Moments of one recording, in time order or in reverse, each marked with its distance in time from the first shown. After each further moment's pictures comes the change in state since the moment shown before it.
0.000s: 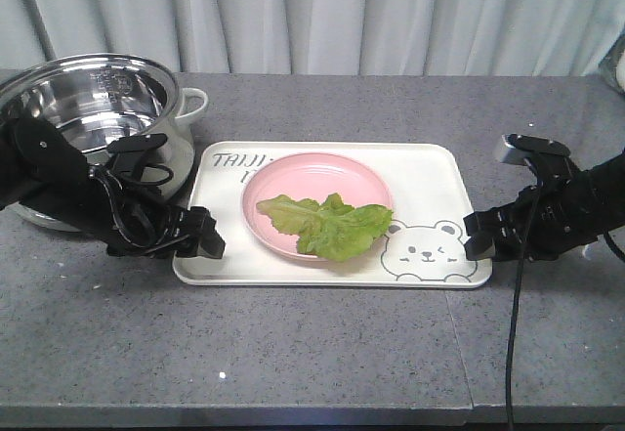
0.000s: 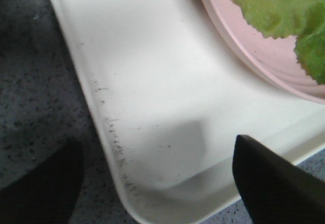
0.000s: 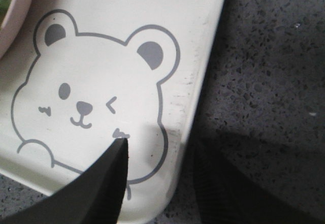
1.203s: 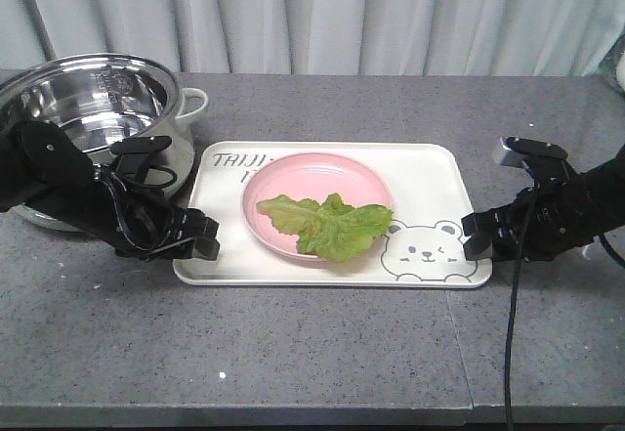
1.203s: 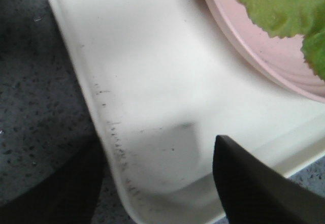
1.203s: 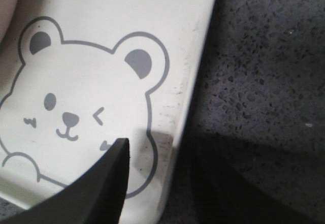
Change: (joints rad) left arm -0.013 0.009 0.000 0.016 -0.013 -0.002; right arm 0.000 0.028 0.000 0.010 -0.031 -0.008
